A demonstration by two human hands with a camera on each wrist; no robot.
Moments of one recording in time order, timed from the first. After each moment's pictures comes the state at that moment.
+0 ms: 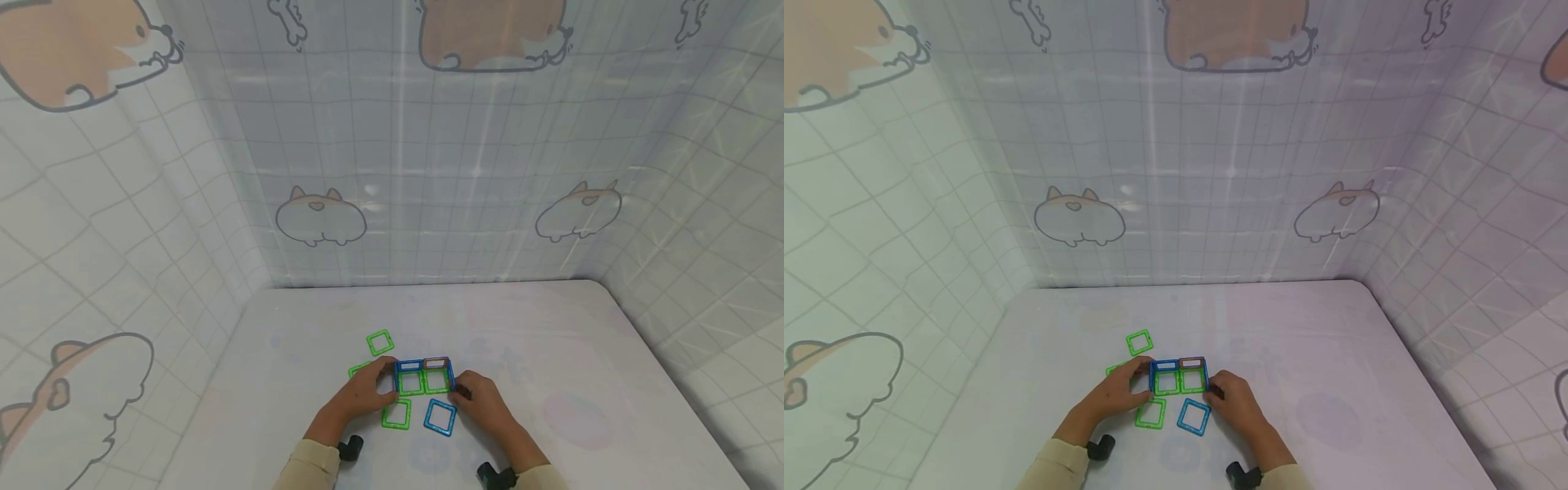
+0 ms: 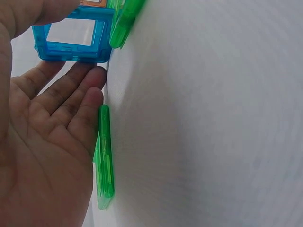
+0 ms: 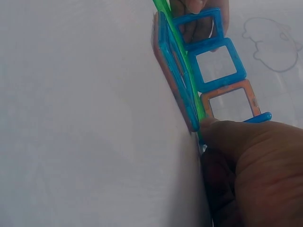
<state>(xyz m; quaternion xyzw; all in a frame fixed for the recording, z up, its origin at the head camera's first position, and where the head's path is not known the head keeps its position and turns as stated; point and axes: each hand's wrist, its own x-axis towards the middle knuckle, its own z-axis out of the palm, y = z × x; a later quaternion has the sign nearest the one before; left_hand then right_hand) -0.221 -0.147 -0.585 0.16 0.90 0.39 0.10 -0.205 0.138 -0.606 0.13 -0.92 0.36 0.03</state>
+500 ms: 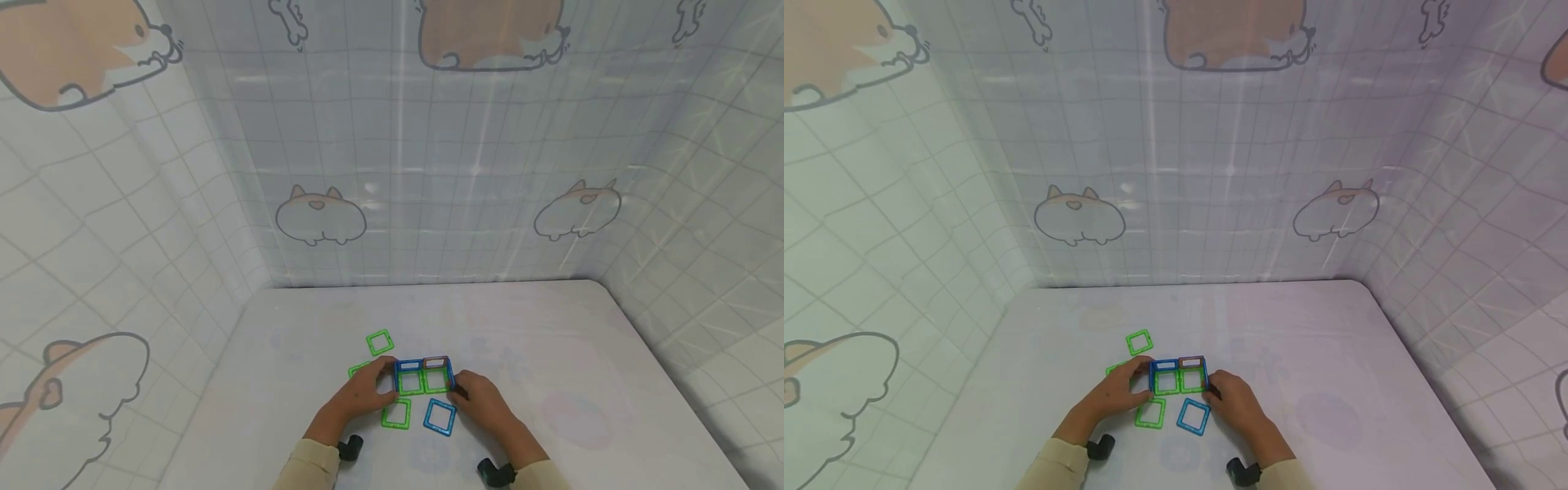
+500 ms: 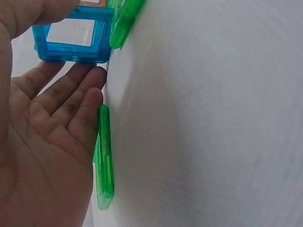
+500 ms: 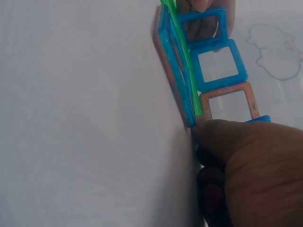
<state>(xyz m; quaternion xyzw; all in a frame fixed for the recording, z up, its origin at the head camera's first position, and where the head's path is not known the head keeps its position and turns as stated) -0.219 -0.147 -0.590 0.15 0.90 0.38 0.10 -0.207 0.136 -0.606 0.16 -0.94 0.29 0.01</state>
